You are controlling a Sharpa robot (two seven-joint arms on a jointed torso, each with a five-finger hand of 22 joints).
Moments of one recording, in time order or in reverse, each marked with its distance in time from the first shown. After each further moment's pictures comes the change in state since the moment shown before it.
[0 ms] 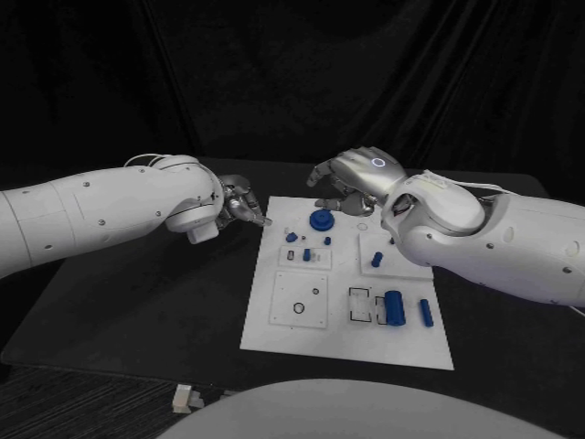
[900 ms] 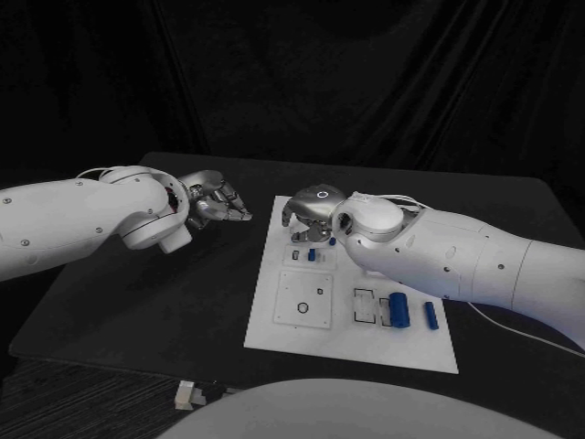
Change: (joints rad) left arm 0.000 -0.243 0.000 0.205 0.008 -0.156 0.162; left_hand 0.084 -0.011 0.021 -0.021 0.085 0.023 -0.008 0.025 -0.050 0.005 -0.005 0.009 0.001 0.000 0.000 0.000 0.001 0.000 0.003 -0.003 0.005 0.000; right arm -0.123 0.334 0.000 -0.416 -0.006 0.234 0.125; right_hand 0.016 -0.018 0.002 -0.051 0.128 0.046 0.005 -0.072 0.017 -0.001 -0.002 0.000 0.000 0.000 -0.007 0.000 0.000 -0.016 0.003 -0.011 0.031 0.001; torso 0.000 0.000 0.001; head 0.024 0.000
